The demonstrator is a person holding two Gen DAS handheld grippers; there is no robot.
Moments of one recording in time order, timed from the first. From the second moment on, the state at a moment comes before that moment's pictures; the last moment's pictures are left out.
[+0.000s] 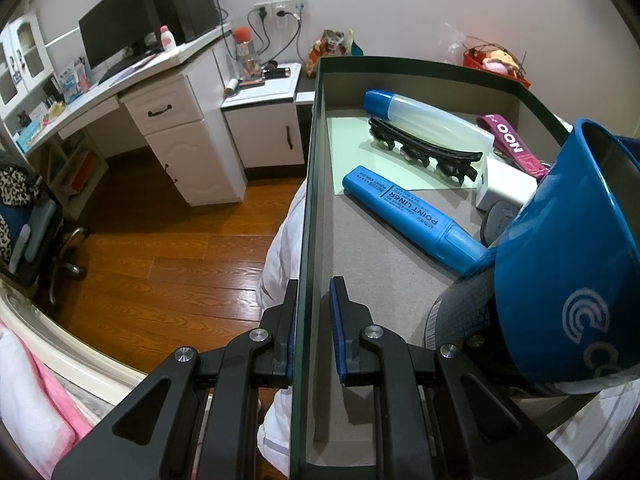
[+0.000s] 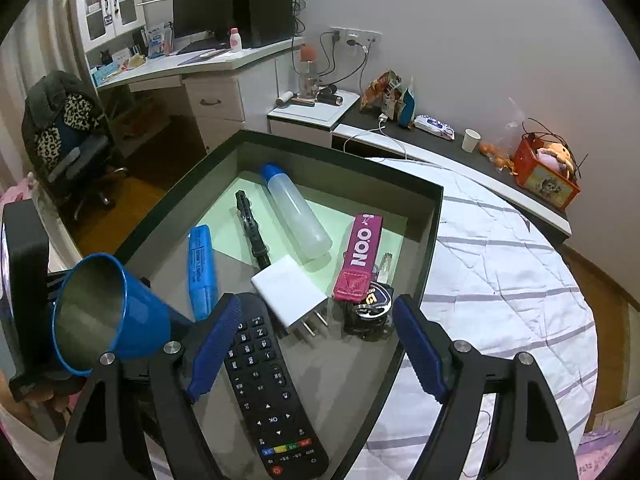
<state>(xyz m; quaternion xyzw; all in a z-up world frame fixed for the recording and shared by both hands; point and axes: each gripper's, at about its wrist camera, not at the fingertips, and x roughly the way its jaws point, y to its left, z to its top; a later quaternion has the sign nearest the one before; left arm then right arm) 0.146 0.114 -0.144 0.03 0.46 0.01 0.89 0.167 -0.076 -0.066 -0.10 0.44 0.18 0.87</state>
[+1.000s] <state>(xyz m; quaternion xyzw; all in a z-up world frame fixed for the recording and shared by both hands) 0.123 0.118 -0.055 0.04 0.38 0.05 0.92 0.149 -0.106 -0.061 -0.04 0.43 0.18 0.88</state>
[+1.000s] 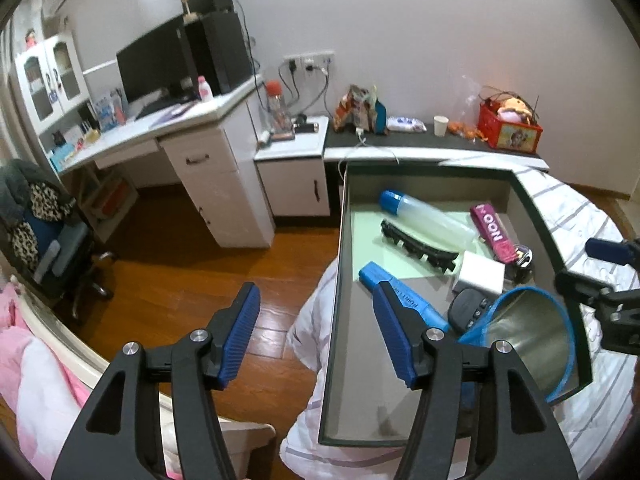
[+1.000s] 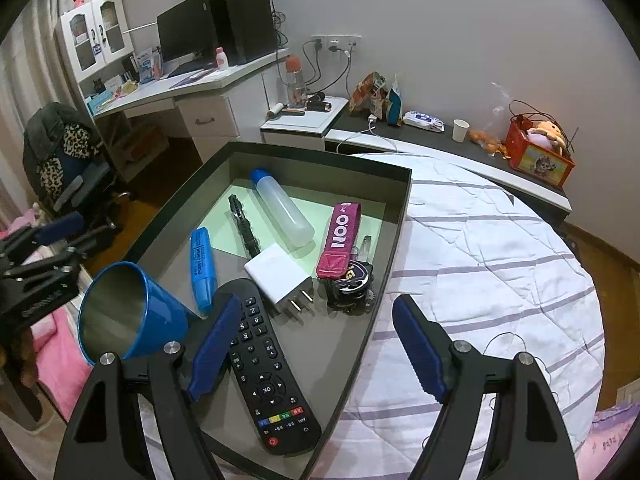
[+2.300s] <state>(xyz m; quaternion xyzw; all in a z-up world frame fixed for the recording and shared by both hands) 0.053 0.037 0.022 0.01 0.36 -0.06 0.93 0.089 -0.133 -0.007 -0.05 0.40 0.14 0.91</state>
